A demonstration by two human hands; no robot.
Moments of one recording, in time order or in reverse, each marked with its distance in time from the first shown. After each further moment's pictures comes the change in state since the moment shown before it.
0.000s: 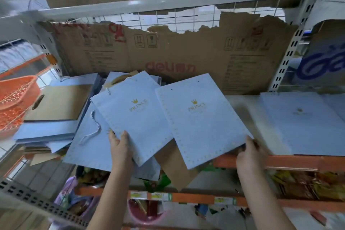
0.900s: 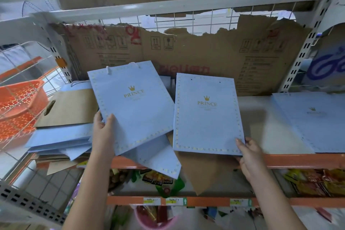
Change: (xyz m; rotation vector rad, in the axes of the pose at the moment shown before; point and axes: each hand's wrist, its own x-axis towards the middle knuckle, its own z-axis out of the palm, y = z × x) left_hand 0.084 0.055 -0.067 0.048 -0.143 0.154; right_hand -0.021 0.032 0.039 -0.113 -0.252 -0.022
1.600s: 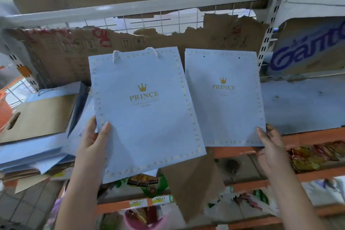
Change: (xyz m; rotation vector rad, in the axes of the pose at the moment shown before) left_hand -0.083 0.037 0.026 -0.076 -0.299 0.037; right_hand -0.018 -0.049 -0.092 0.173 0.031 -0.291
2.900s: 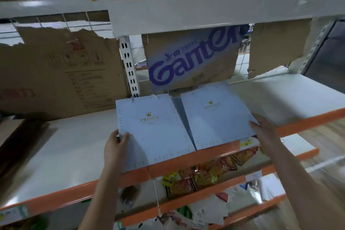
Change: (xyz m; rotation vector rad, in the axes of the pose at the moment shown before) left_hand -0.011 -0.137 0.475 0.493 -0.007 -0.154; right_hand 0.275 -0.177 -0.374 -0.728 0.117 0.067
